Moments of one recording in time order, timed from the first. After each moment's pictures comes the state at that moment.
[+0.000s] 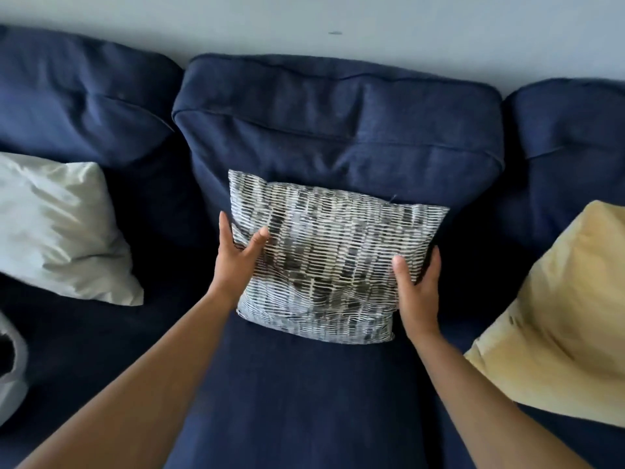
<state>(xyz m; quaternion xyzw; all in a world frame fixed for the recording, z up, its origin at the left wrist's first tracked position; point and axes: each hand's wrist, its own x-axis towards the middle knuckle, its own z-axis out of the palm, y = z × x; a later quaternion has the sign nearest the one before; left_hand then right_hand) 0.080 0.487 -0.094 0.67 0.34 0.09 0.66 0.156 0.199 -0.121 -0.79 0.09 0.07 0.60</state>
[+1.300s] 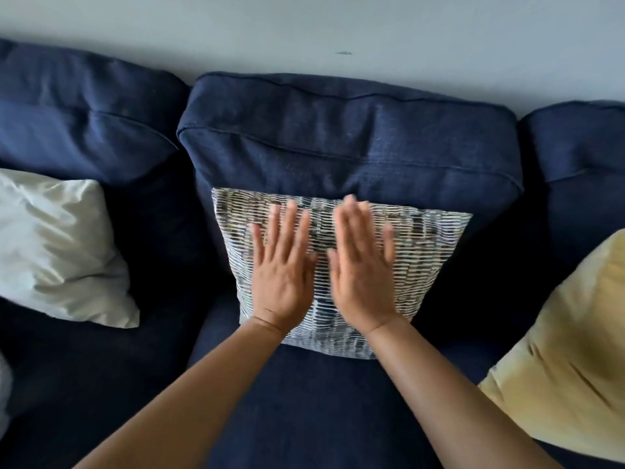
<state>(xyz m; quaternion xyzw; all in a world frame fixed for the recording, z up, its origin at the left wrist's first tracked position) 0.114 0.436 -0.087 0.94 0.08 0.29 0.15 0.171 0.307 -0.077 -0.89 -0.32 -0.23 0.21</state>
